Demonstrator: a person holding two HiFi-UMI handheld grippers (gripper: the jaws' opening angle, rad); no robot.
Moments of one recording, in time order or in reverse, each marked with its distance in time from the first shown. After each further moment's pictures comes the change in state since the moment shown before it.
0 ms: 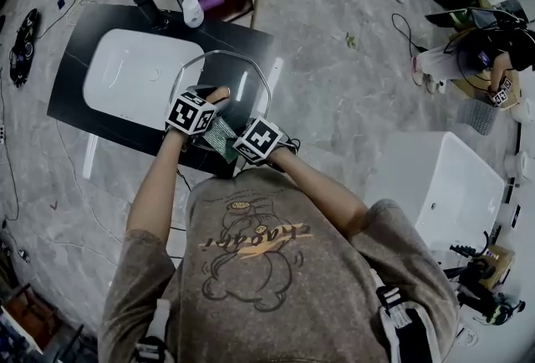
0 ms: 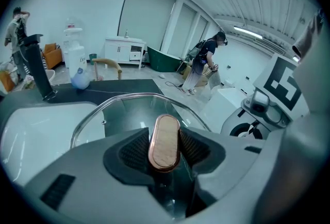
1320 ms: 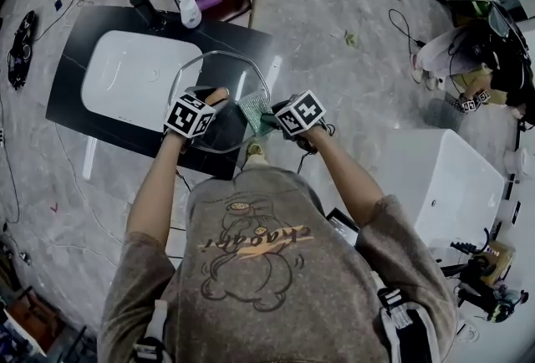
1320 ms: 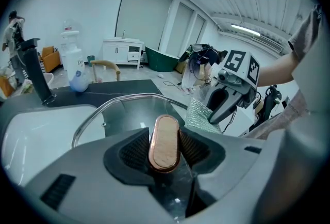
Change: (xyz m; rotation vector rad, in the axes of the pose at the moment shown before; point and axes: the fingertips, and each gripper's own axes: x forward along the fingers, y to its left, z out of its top) left arm -0.001 -0.001 0.002 0.036 0.004 0.000; right arm -0.064 -0.103 -0.038 0.202 -0.073 -0.063
